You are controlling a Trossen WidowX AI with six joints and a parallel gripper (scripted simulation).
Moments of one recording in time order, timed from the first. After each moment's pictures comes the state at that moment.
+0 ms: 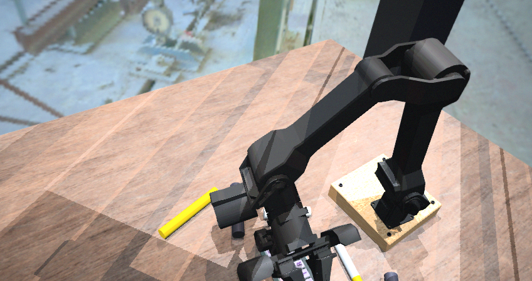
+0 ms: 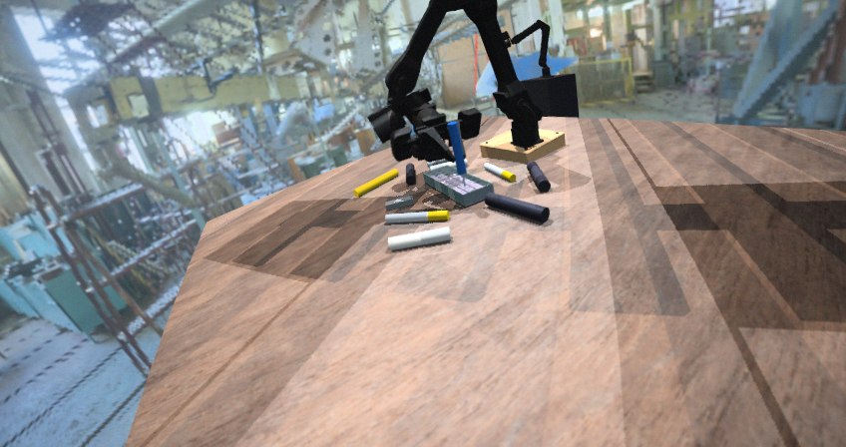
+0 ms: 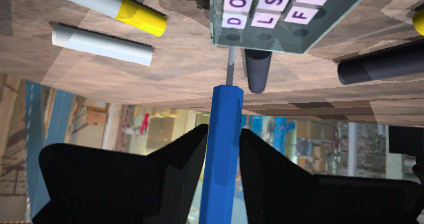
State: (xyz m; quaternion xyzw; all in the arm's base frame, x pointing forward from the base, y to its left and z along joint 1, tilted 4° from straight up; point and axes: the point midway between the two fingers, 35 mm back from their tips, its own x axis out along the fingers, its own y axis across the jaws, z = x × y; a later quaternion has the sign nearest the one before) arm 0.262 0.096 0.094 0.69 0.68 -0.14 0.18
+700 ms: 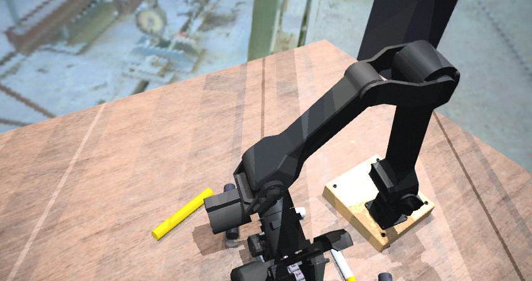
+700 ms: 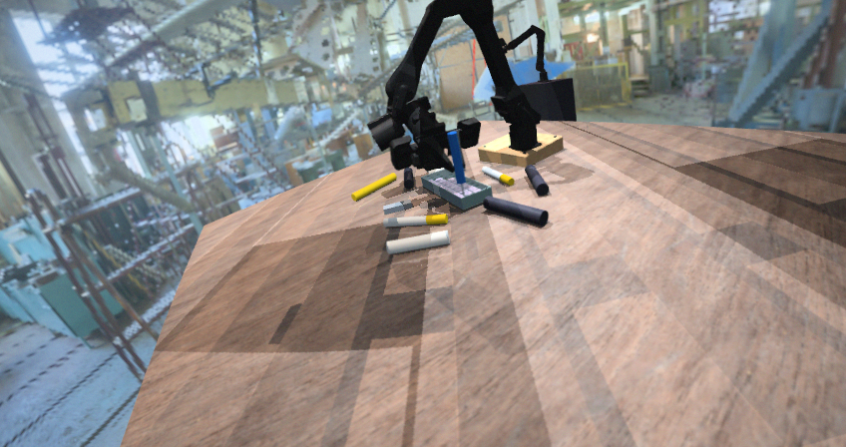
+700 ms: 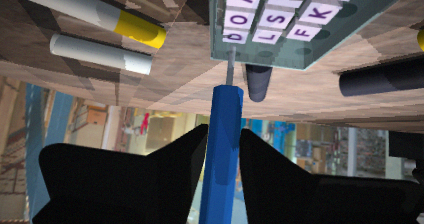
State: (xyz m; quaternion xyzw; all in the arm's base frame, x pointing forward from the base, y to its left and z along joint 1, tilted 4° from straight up) arm 0.263 0.097 0.082 0.69 0.68 -0.14 0.19
